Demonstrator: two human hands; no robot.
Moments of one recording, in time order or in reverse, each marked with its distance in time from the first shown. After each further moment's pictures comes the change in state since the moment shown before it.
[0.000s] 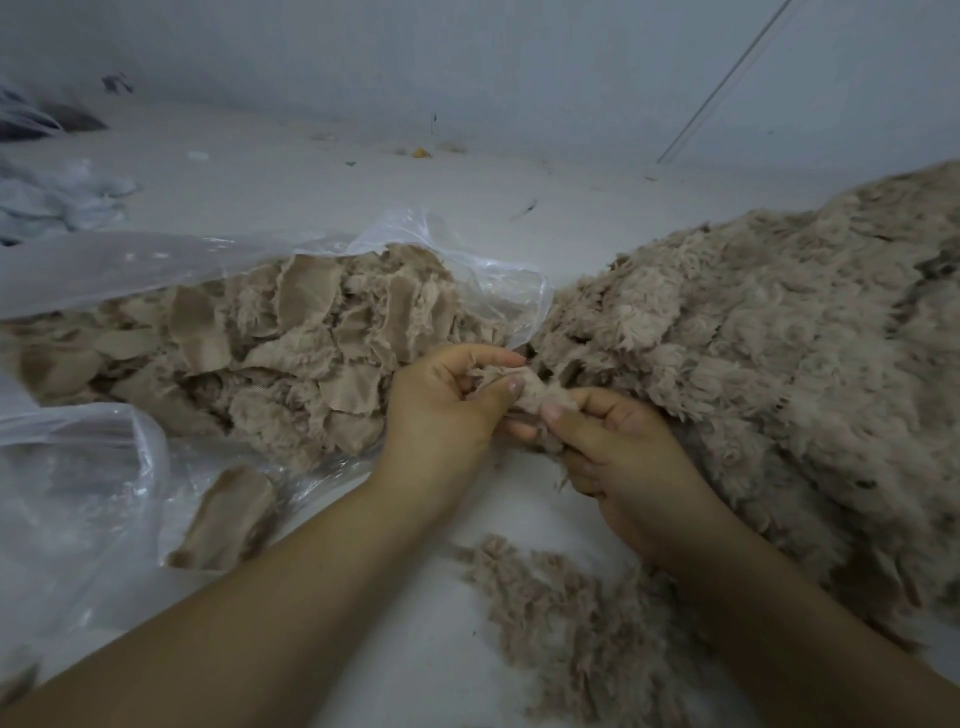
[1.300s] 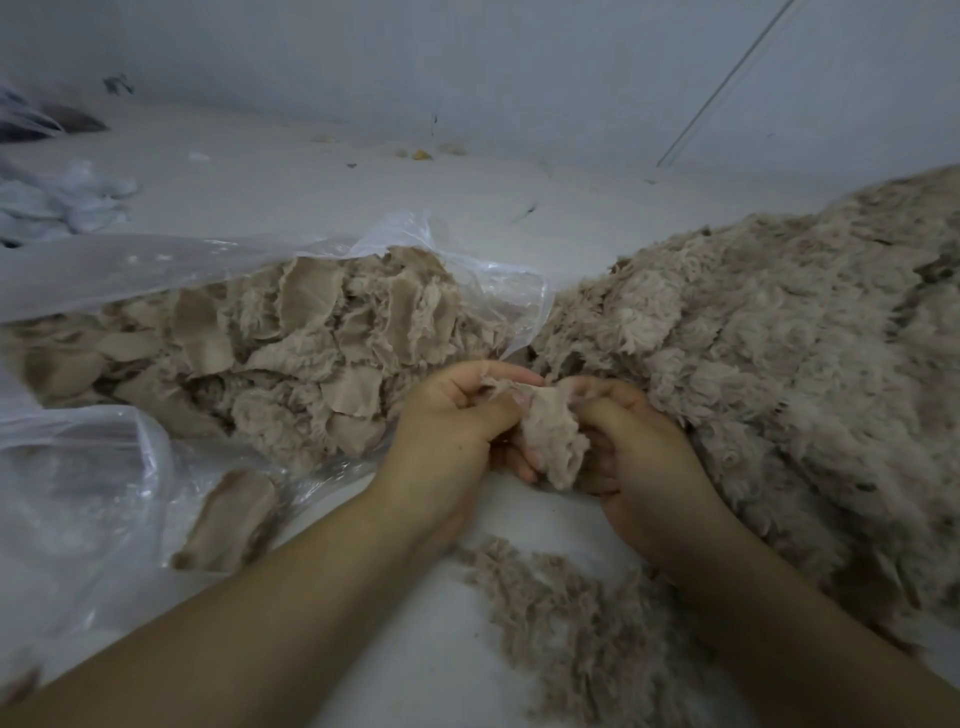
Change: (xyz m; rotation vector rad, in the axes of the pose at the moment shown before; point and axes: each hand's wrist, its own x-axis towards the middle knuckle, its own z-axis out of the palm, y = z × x) left_hand -0.005 -0.005 -0.001 -0.215 -0.139 -0.148; right_hand 0.000 -0.004 0.003 0.199 0.168 0.079
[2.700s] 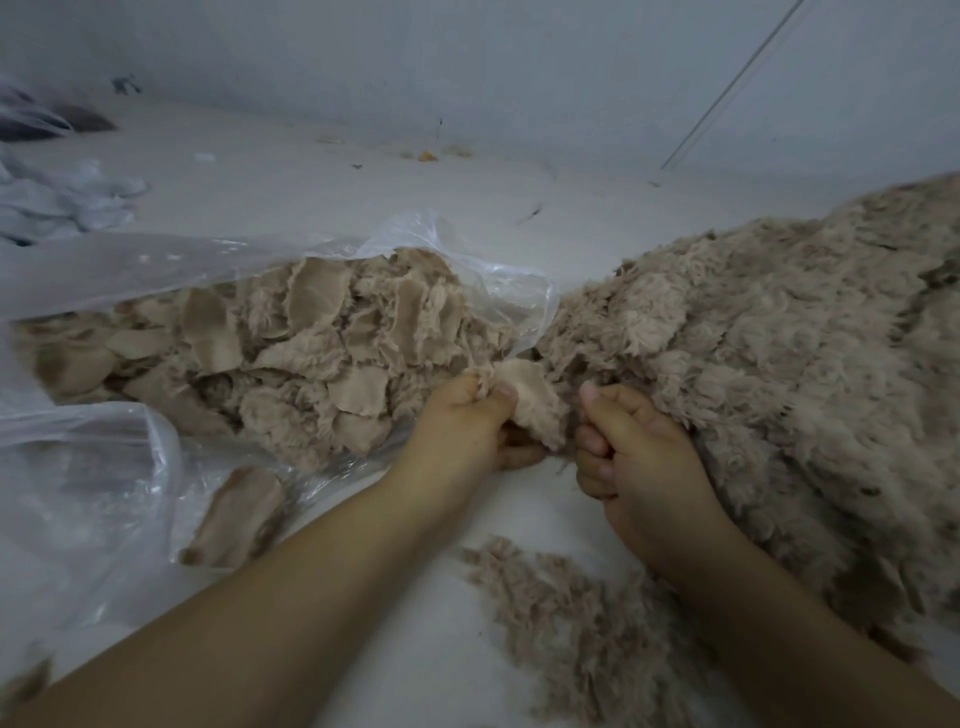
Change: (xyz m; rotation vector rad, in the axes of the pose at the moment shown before) left_hand 0.006 0.000 0.002 0.070 0.026 -0.171; right_hand -0.001 0.002 0.002 0.061 0.029 -0.015
